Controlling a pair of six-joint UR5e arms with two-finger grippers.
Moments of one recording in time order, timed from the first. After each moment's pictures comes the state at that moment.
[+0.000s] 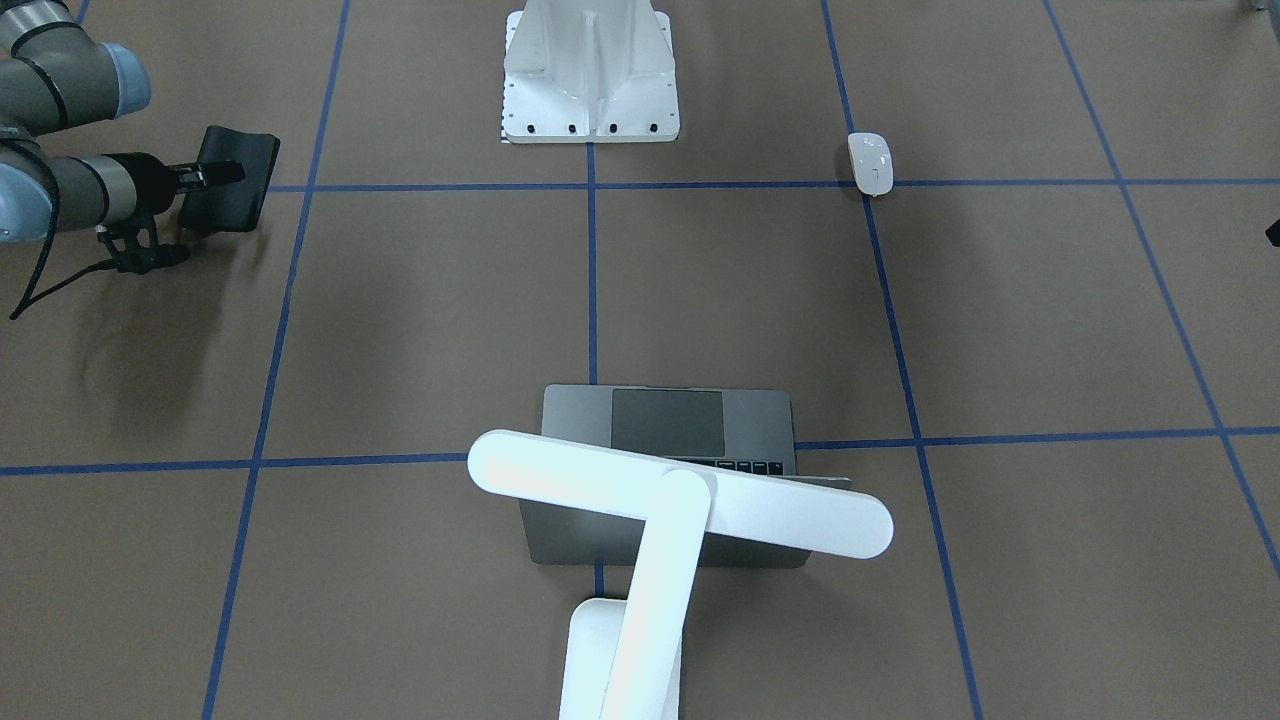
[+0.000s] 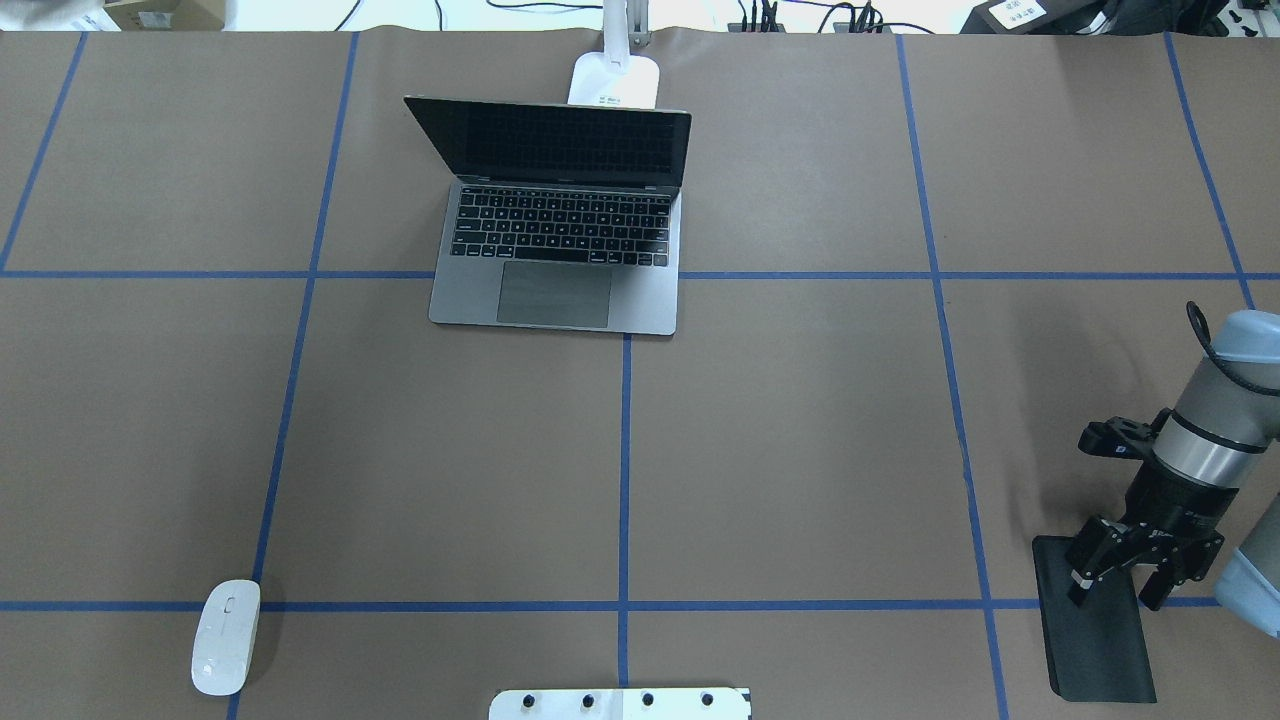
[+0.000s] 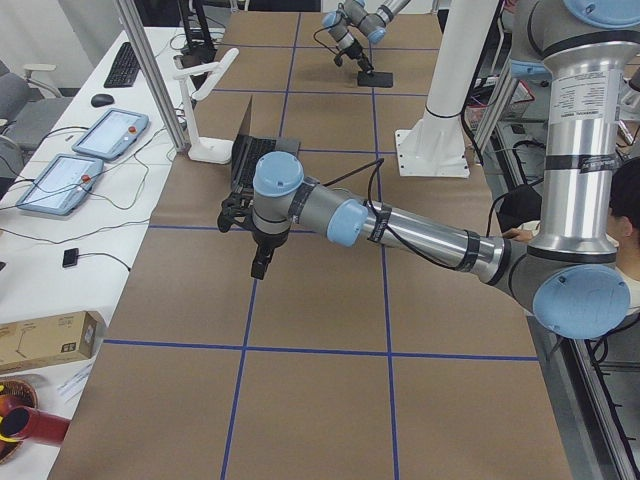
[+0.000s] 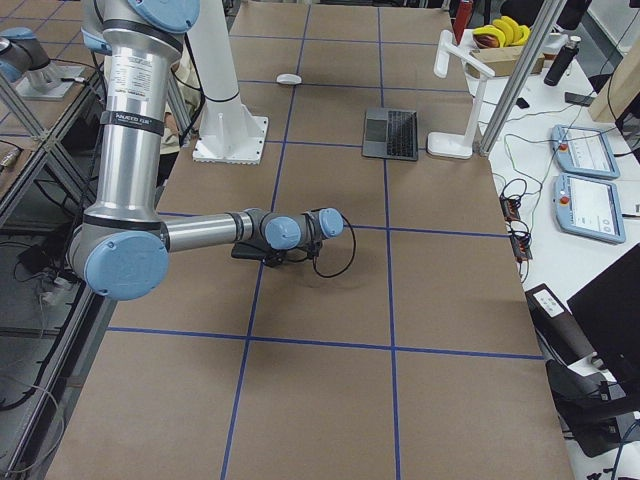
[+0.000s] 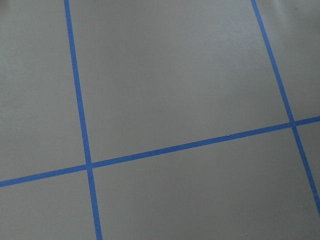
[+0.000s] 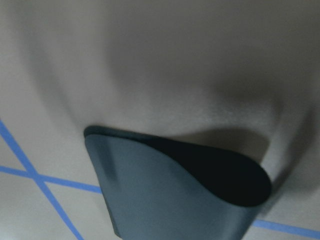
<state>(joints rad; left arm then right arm) -1.49 -1.55 -1.88 -1.71 -2.41 -0.16 0.73 -1.72 1.74 -1.55 2.75 0.49</state>
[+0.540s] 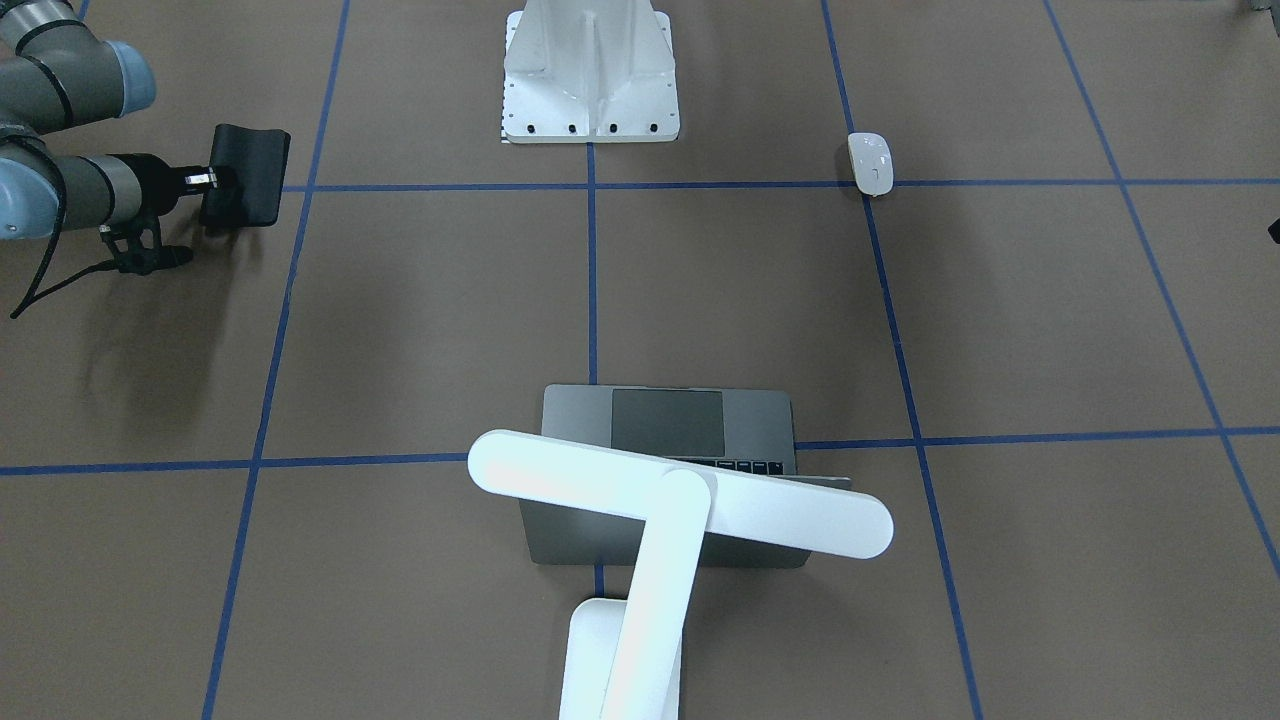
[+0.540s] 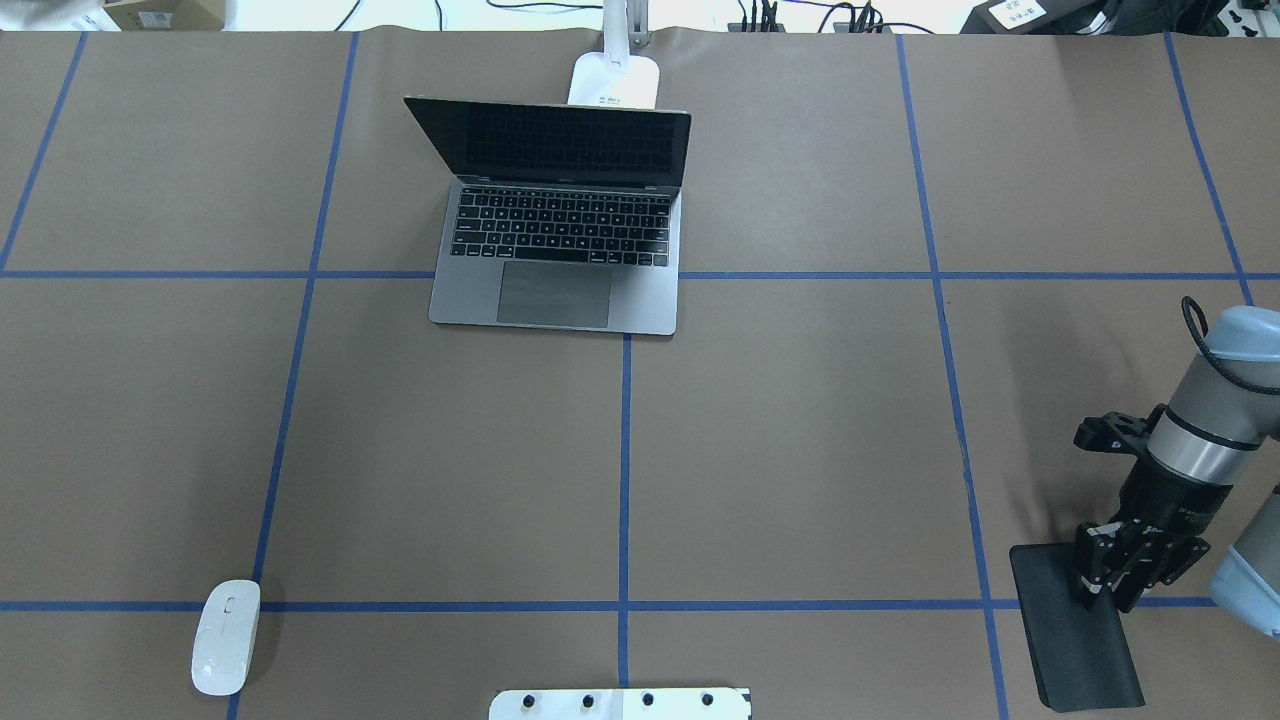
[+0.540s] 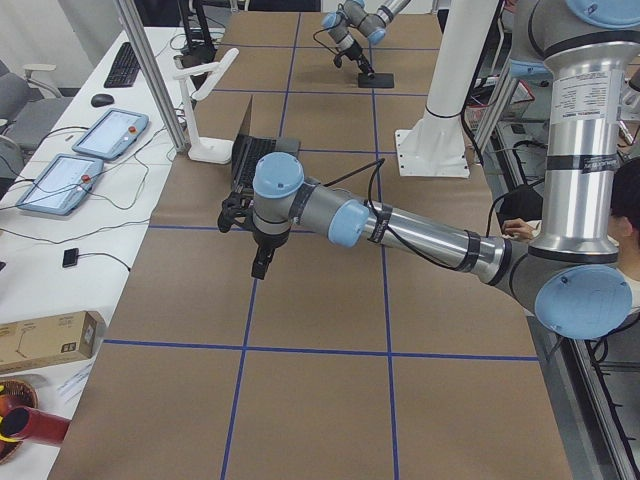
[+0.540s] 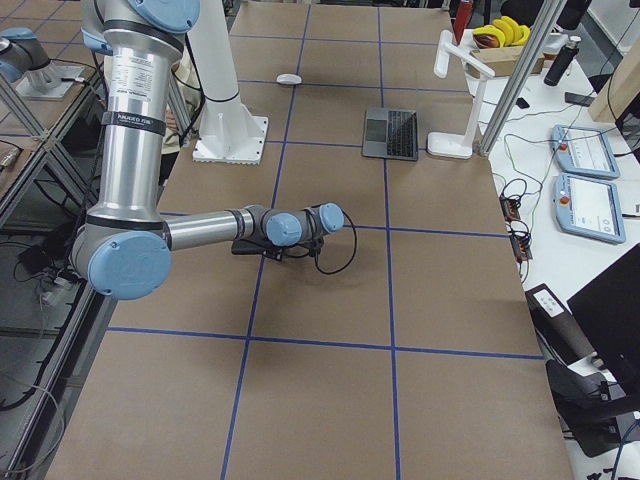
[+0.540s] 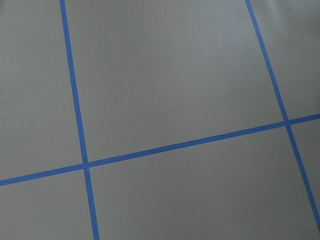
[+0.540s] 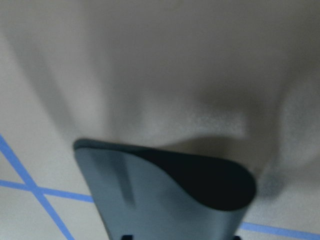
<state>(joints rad) -1.50 -1.55 -1.88 -1.70 -2.42 -0.15 0.73 -1.72 1.76 -1.55 2.72 0.52</state>
